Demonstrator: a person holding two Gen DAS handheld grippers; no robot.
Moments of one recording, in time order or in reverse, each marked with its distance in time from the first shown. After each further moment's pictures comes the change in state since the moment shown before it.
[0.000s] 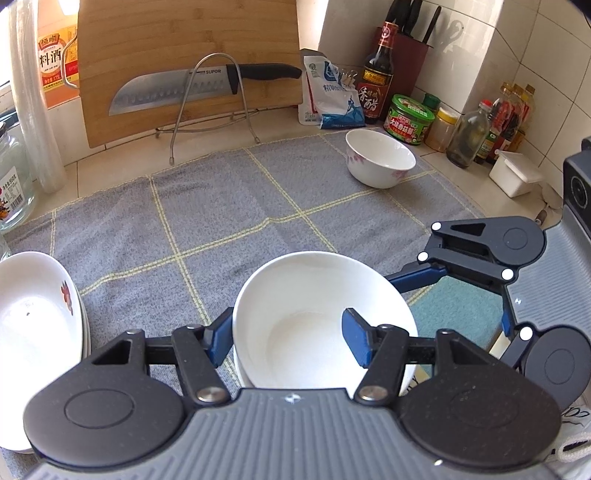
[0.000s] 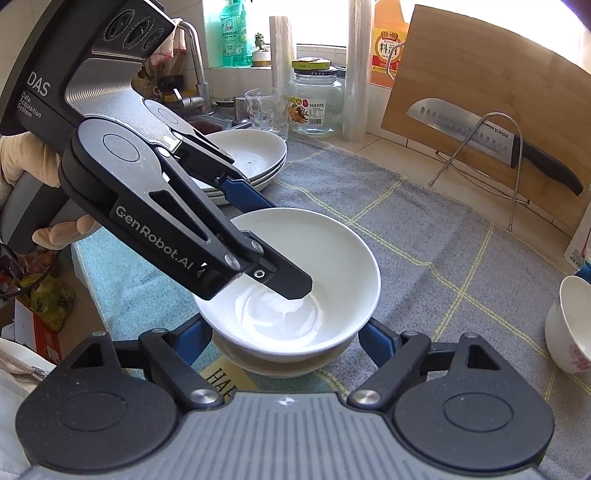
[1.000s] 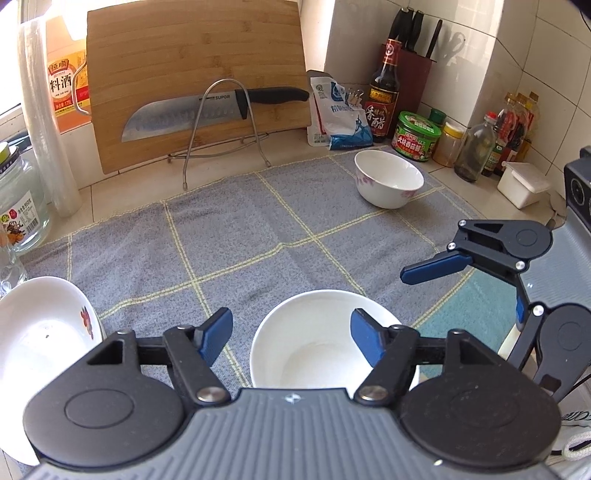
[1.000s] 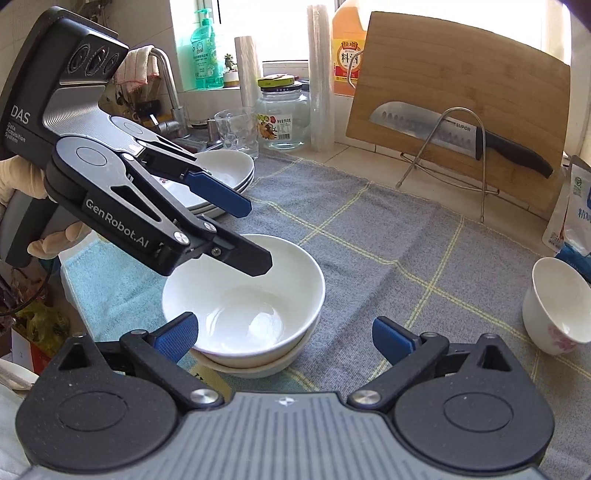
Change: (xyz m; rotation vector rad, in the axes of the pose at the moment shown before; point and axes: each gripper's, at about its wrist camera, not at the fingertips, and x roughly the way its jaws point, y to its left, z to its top) left arm -0.007 -0.001 0.007 0.023 -0.062 0.047; right arm -0.016 -0.021 -0.011 0.090 -0.060 -0.033
